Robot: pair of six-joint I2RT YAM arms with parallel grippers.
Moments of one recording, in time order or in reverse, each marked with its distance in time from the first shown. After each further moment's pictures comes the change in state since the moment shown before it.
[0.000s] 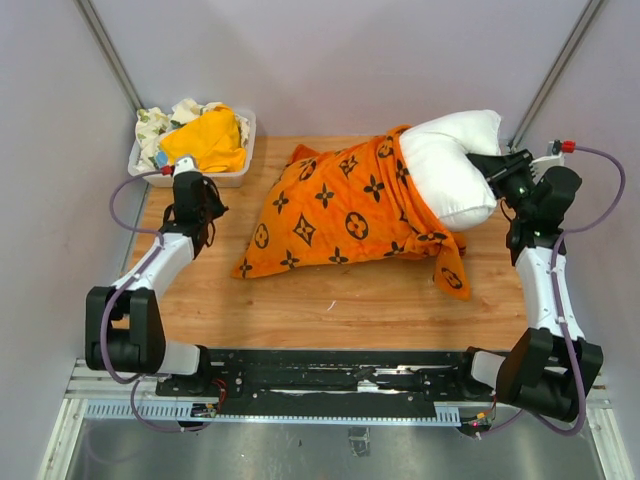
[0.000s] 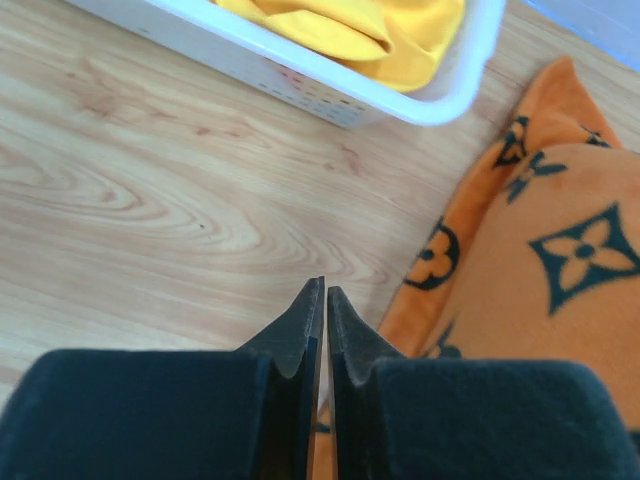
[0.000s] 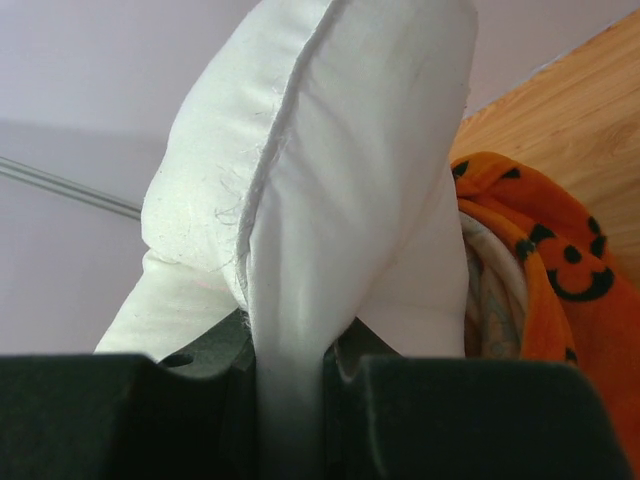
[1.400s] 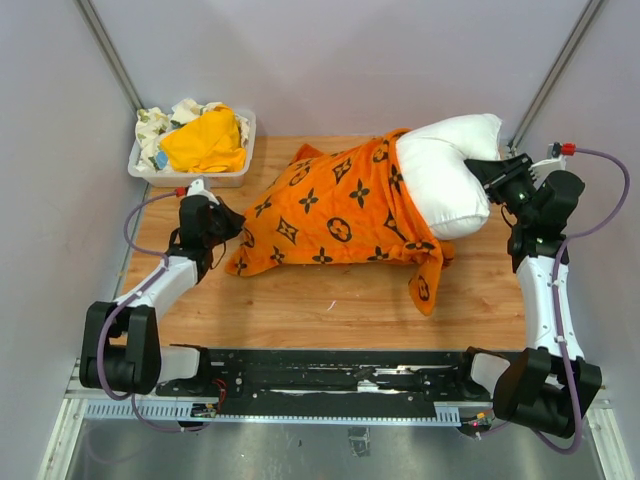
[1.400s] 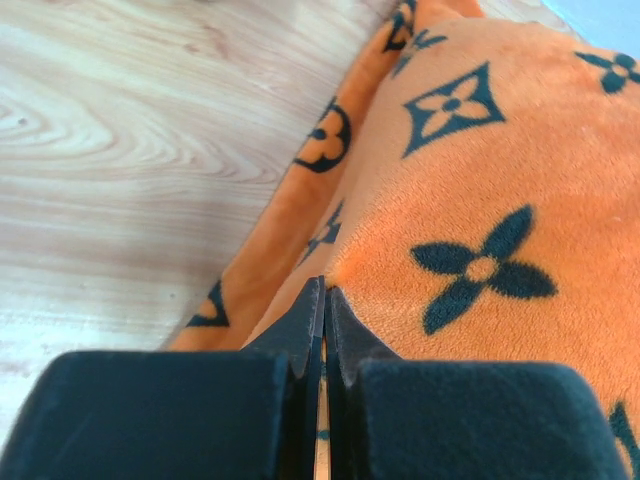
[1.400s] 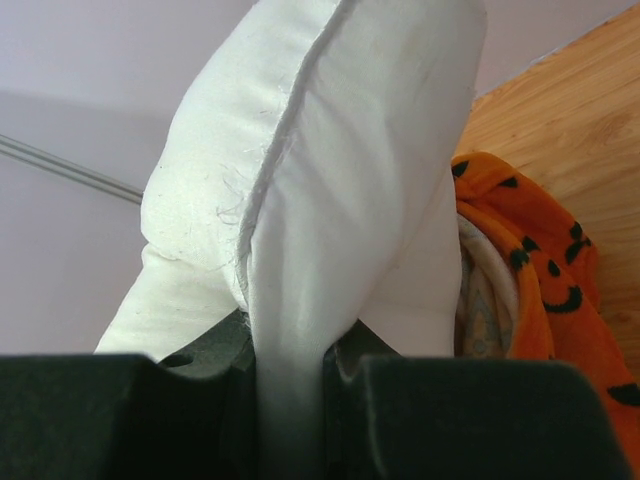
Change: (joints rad) left arm -0.056 -0.104 -0.215 0.151 0.258 -0.120; right arm 0.003 -0.085 -0.005 -0.095 -0.004 -0.071
